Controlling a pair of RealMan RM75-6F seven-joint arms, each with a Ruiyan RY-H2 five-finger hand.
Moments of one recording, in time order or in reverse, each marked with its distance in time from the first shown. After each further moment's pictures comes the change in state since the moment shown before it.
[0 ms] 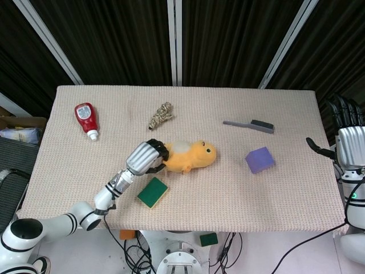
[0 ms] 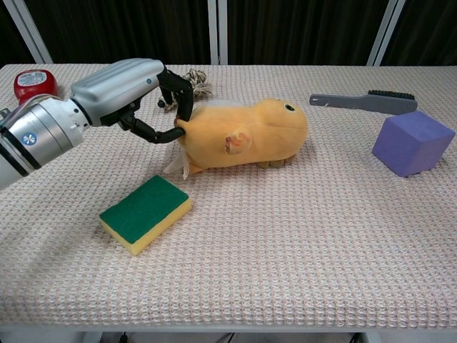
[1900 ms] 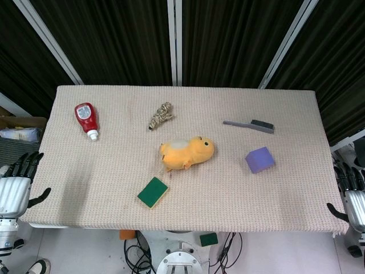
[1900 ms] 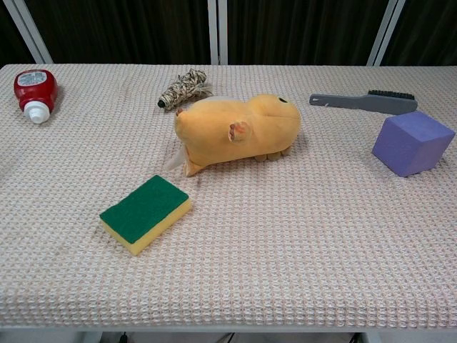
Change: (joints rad) left arm 0.635 0.661 0.132 -0.587 -0.152 0.377 0.302; right arm -0.311 0.106 -0.280 -0.189 -0.032 0.025 -0.325
